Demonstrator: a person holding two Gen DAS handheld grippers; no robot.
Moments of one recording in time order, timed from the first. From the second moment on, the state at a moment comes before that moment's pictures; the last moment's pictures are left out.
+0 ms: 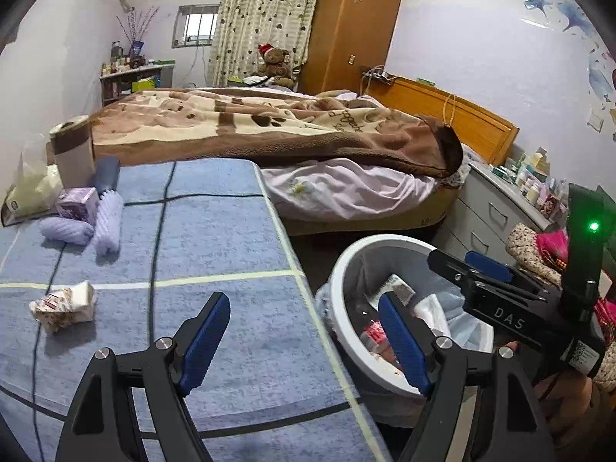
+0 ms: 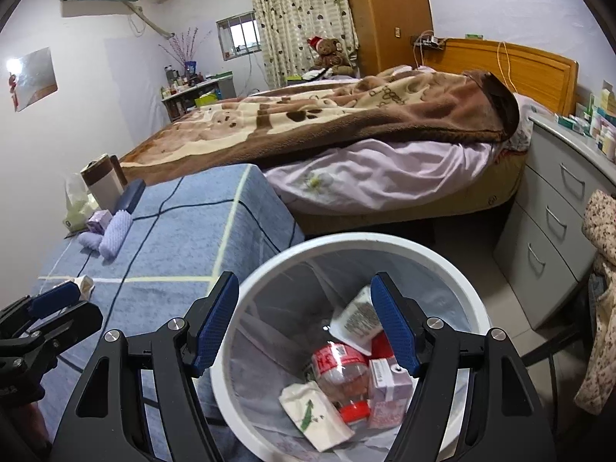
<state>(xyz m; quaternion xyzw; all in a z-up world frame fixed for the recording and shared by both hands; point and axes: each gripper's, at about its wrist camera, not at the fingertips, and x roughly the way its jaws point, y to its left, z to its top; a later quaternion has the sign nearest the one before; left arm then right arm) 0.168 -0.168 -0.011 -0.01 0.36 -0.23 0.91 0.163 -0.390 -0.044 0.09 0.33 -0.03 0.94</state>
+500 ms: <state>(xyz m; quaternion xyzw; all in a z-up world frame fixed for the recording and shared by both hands) 0.179 -0.117 0.000 -0.02 0.34 -0.19 0.92 0.180 -0.353 -0.032 0.08 0.32 0.00 0.94</state>
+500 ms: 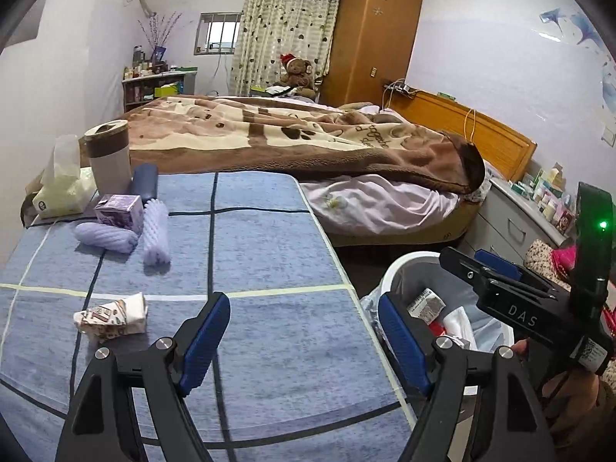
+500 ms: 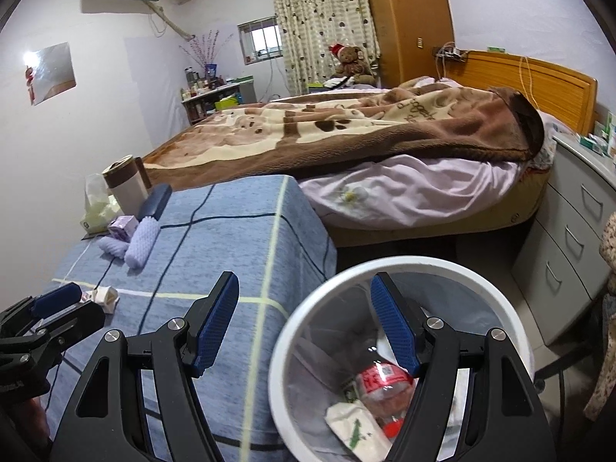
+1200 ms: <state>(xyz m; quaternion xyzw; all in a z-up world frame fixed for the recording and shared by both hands) 0.206 -0.011 0.001 -0.04 0.33 -0.11 0.94 0.225 -0.272 -0.026 0.04 0.32 0.08 0.94</state>
